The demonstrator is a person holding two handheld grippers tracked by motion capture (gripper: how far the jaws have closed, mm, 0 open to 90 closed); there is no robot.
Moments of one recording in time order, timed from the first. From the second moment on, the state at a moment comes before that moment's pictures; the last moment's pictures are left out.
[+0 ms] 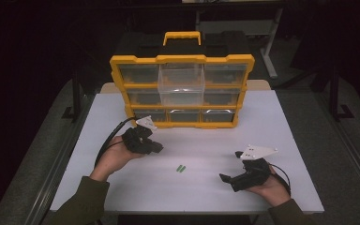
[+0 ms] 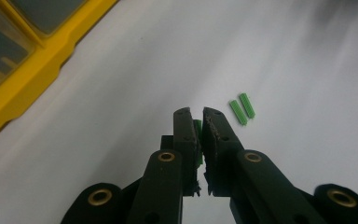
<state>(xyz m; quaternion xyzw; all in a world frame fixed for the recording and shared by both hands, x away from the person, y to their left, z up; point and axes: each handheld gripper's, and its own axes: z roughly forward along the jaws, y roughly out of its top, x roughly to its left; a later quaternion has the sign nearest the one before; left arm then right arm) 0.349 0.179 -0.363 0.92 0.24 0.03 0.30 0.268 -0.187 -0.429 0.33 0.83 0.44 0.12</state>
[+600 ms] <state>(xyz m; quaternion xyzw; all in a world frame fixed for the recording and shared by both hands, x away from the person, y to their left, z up) 0.358 0.190 -0.309 0.91 0.25 0.03 0.33 0.267 -0.187 -0.428 0.33 0.83 0.44 0.11</state>
